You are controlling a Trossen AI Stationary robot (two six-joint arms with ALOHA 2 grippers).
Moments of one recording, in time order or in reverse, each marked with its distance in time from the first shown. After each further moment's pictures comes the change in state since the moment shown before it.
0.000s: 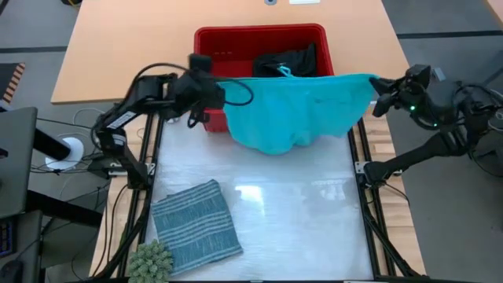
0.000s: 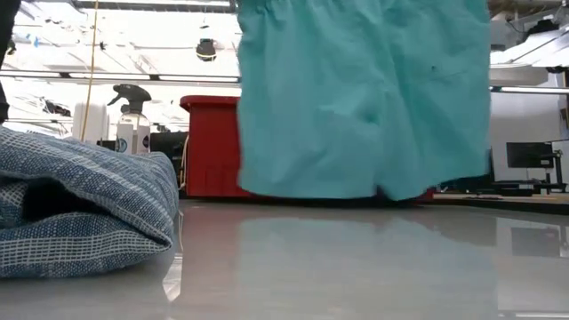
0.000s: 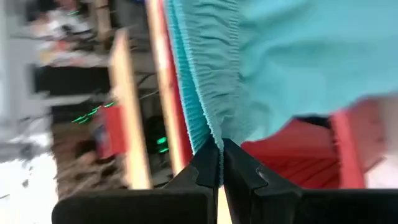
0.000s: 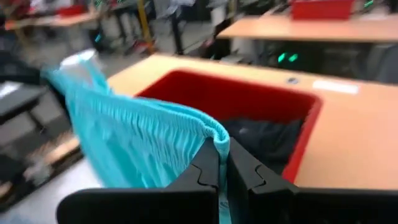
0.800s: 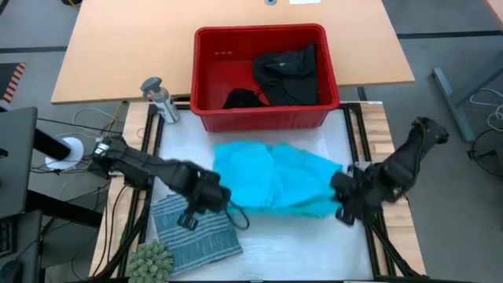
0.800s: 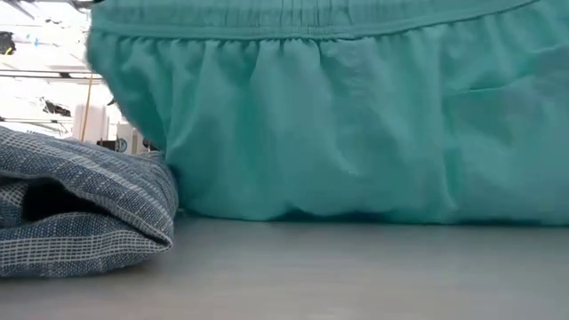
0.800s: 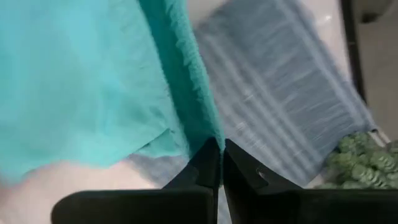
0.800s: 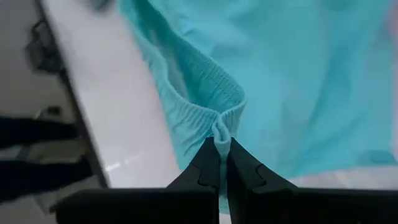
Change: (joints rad) left arm -0.547 -0.026 -0.675 -0.028 0.928 -0.822; right arm 0.603 0.297 -0.455 -0.072 -0.740 0.650
